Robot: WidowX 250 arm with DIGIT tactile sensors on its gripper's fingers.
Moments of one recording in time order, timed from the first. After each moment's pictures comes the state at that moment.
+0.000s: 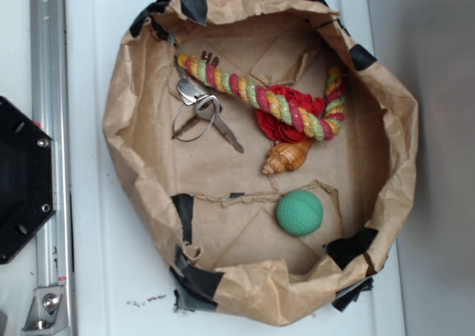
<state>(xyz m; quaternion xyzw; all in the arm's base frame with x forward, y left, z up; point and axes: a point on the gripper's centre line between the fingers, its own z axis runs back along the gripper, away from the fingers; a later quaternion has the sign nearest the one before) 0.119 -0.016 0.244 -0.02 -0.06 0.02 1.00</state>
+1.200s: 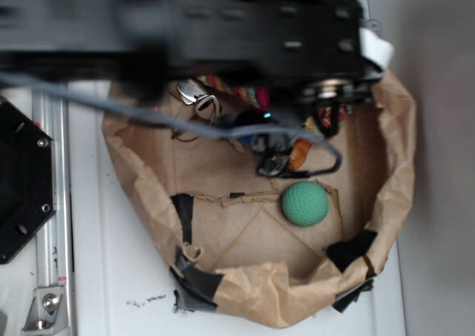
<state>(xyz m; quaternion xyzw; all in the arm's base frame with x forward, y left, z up) 0.291 0.050 0.076 0.07 0.01 -0.10 0.99</state>
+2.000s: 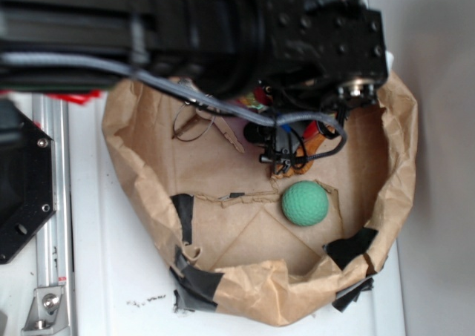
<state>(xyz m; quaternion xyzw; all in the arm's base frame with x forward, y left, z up) 0.284 0.044 0.065 0.03 0.05 -0.07 1.00</state>
